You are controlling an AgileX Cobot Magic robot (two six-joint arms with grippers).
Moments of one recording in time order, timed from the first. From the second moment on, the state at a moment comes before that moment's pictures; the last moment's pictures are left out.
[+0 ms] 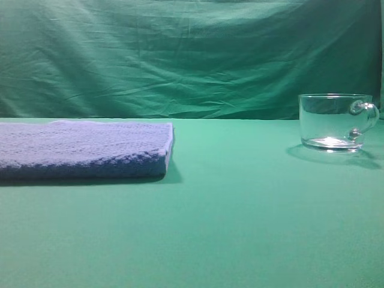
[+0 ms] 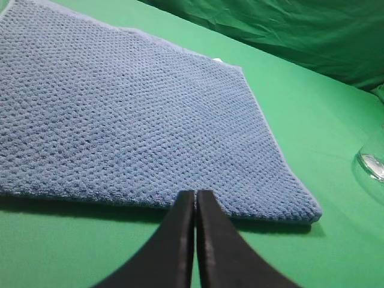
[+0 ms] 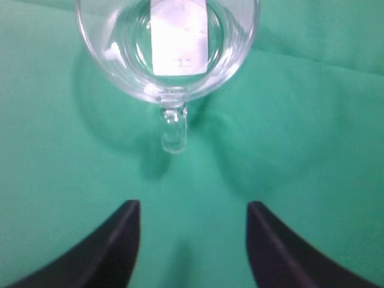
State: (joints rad) left arm -0.11 -0.02 -0.05 -0.37 0.45 -0.05; right arm 0.21 1.59 -1.11 0.03 0.92 -0.02
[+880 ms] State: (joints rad) left arm -0.11 -0.02 -0.05 -0.37 0.45 -0.05; right arm 0.21 1.80 -1.15 0.08 0.69 -0.12
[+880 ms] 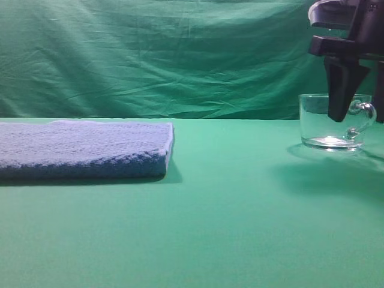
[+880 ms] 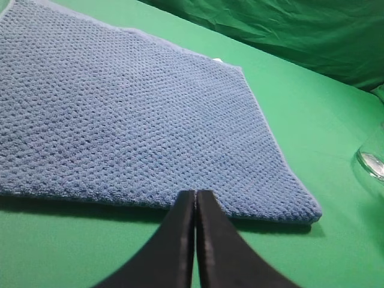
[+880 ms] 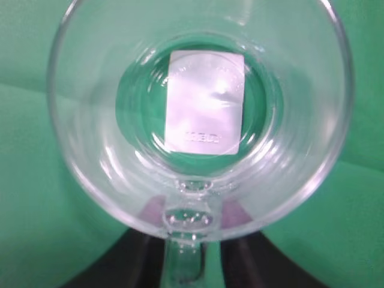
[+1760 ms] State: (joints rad) left arm -0.11 -0.02 -0.05 -0.37 0.45 -0.05; right arm 0.62 1.87 -1.56 0.09 0.72 -0.14
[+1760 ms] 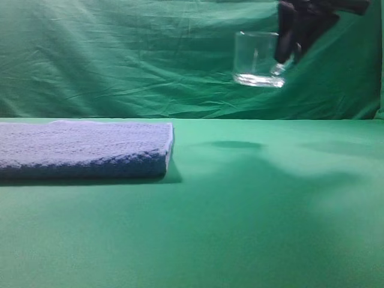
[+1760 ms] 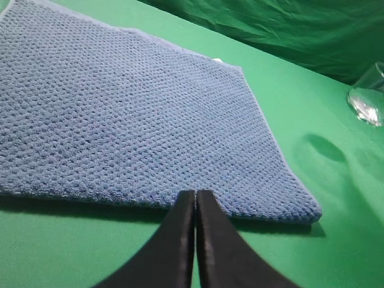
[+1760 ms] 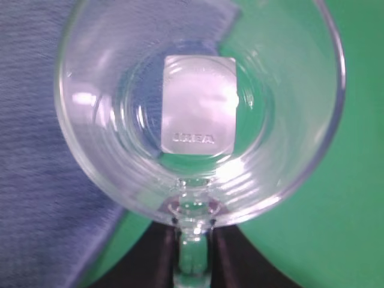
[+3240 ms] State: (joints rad) left arm -0.11 -0.02 -0.05 -0.37 0.45 -0.05; right arm 0.82 1.74 -1.92 0.10 1.14 -0.05
